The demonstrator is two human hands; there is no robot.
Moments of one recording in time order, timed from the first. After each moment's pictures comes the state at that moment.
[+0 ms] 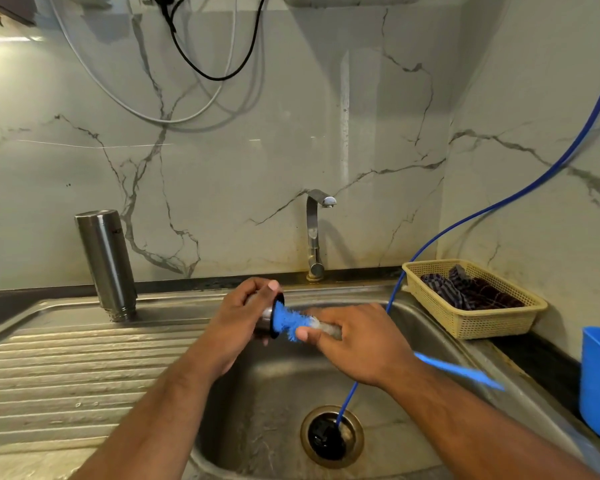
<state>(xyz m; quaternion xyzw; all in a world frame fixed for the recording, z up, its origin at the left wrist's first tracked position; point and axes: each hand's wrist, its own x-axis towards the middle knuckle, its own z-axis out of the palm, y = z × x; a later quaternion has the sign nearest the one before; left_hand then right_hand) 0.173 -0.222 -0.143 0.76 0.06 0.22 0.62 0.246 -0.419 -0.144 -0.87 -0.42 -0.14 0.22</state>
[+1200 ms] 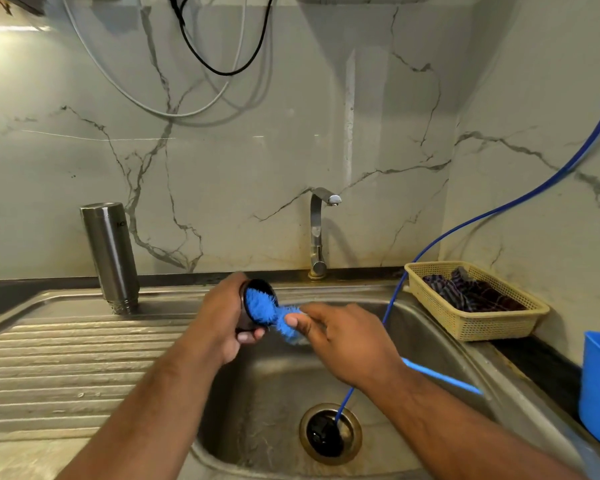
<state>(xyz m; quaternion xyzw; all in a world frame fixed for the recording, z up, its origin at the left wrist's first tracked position) 0.162 -0.230 -0.118 0.60 0.20 0.21 0.74 0.224 -0.406 -0.136 -0.85 -0.45 -0.17 0.23</state>
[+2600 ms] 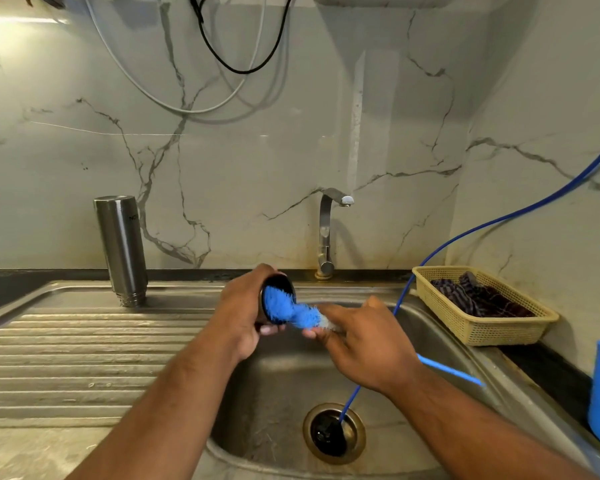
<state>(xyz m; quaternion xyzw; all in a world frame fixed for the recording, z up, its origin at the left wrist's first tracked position) 0.160 -0.237 -0.118 0.58 0.16 0.23 0.76 0.239 -0.409 -0.150 -0.82 -0.48 -0.23 0.19</state>
